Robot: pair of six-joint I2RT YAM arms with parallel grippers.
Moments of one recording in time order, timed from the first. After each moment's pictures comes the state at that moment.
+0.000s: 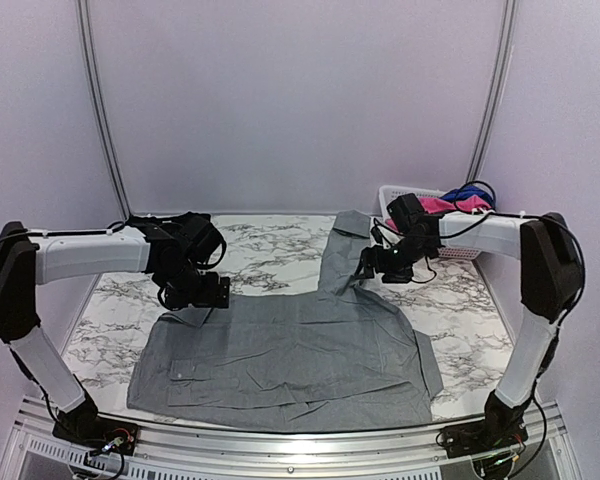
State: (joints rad) left arm -0.67 1.63 1.14 -0.71 -0.15 -0.64; right arm 0.41 1.80 1.30 -0.56 -0.26 0.34
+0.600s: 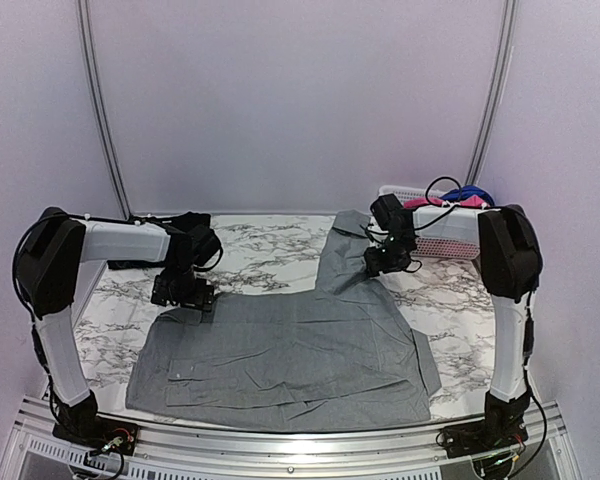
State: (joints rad) left arm -0.56 1.90 1.26 -0.82 -0.31 -0.53; right arm 0.38 2.13 1.61 -0.67 0.06 0.11
